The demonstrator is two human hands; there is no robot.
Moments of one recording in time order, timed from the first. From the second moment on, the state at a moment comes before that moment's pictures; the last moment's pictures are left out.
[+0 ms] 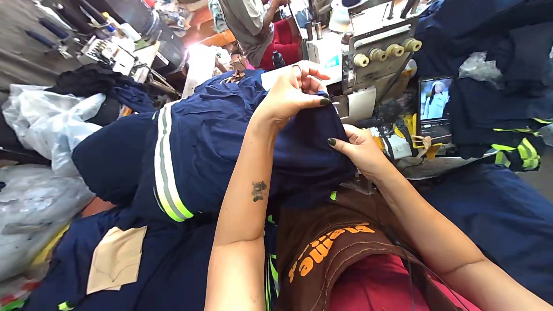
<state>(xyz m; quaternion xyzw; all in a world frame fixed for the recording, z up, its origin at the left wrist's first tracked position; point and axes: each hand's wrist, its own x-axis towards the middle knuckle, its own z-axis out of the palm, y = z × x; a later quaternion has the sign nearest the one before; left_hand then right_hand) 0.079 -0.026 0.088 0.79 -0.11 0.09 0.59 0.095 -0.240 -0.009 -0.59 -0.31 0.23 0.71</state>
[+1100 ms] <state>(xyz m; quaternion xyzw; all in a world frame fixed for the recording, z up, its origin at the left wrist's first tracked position) 0.032 -0.056 0.028 0.76 -0.02 0.08 0.65 0.091 -0.252 -0.028 -0.68 -0.43 0.07 0.59</state>
